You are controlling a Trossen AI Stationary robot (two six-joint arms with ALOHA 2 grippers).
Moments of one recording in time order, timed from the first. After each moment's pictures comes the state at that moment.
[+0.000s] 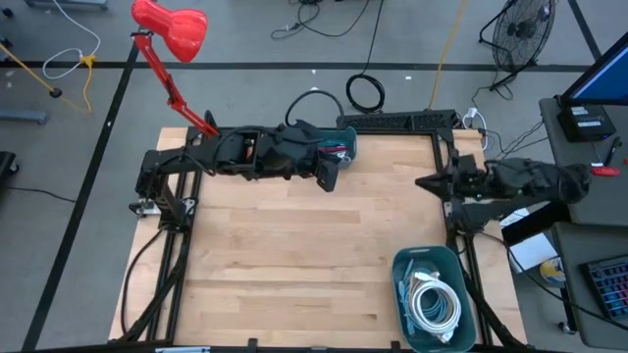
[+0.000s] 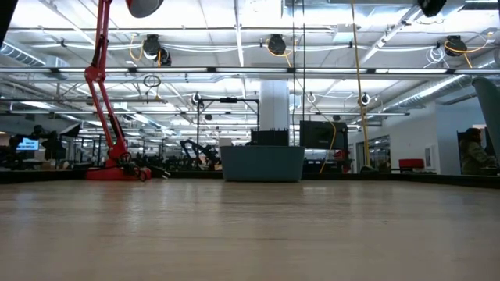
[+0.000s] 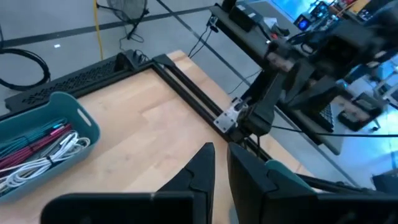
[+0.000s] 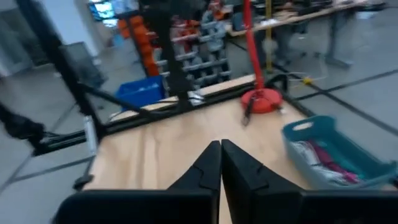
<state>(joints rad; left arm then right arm) -0.03 1.78 2.13 -0.83 -0.35 -0.72 0.24 0.49 0.87 -0.56 0.35 0.31</state>
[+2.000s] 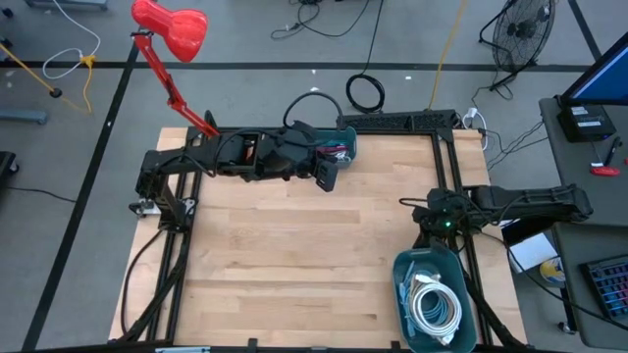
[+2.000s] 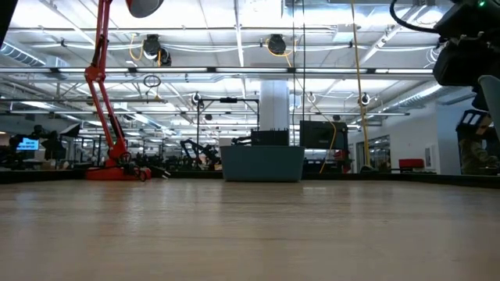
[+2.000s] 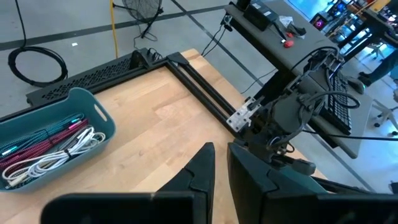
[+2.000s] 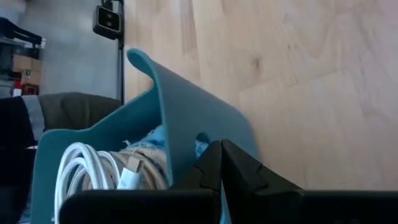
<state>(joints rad) -0.03 1.78 2.13 -0.87 -0.39 -0.74 0.00 0.47 0.32 -0.68 -0.58 0.56</state>
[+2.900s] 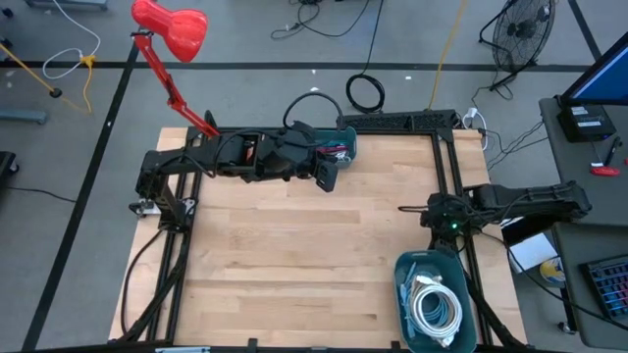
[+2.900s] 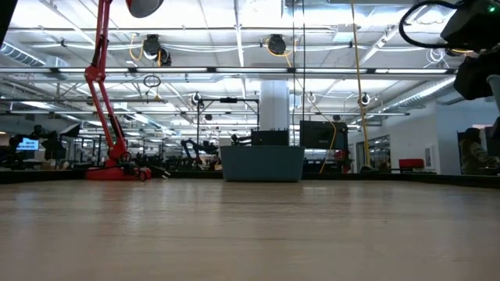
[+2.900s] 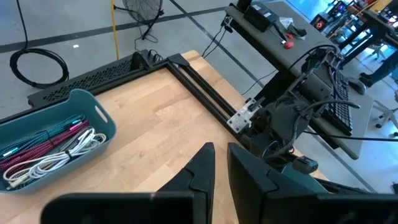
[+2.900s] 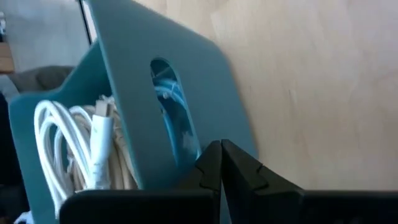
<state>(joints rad) -0.03 1.78 2.13 -0.87 -0.40 -0.74 0.05 0.47 0.36 -0.95 -0.59 0.62</state>
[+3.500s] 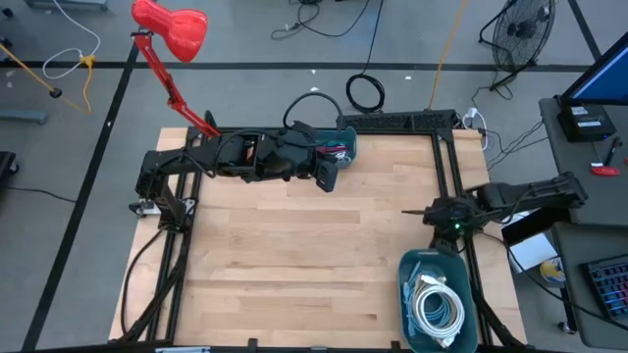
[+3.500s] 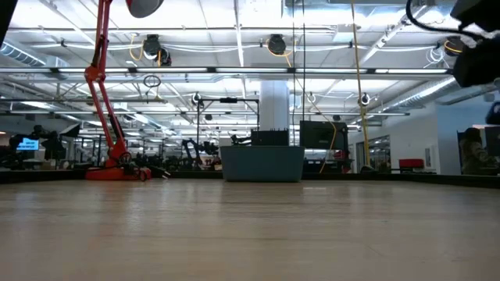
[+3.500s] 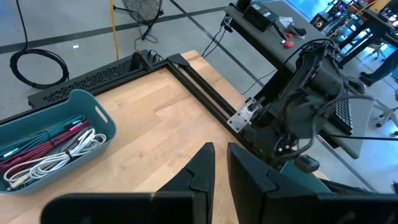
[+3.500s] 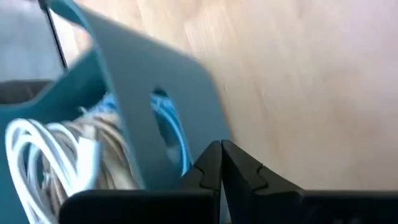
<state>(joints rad) -0.03 1.78 2.13 -0.87 -0.40 -0.74 0.17 0.47 0.44 -1.03 -0.39 0.72</state>
